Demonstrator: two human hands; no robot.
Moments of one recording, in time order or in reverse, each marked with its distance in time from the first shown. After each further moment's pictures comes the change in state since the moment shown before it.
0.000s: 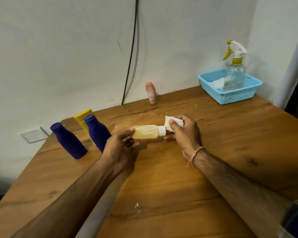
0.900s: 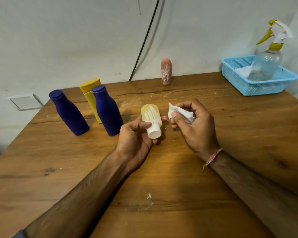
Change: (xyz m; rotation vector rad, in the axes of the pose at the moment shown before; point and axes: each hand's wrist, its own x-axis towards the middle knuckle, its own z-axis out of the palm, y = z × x) left_hand 0.020 -0.028 -0.024 -0.184 -0.491 0.024; right_hand -0.019 0.009 0.012 -0.209 -0.195 -0.528
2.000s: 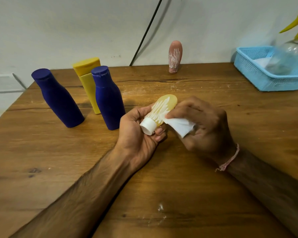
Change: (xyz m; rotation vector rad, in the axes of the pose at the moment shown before) left_hand 0.016 0.002 -0.014 -0.146 0.011 -0.076; right_hand 0.011 0.006 0.005 -0.466 -0.265 -0.611
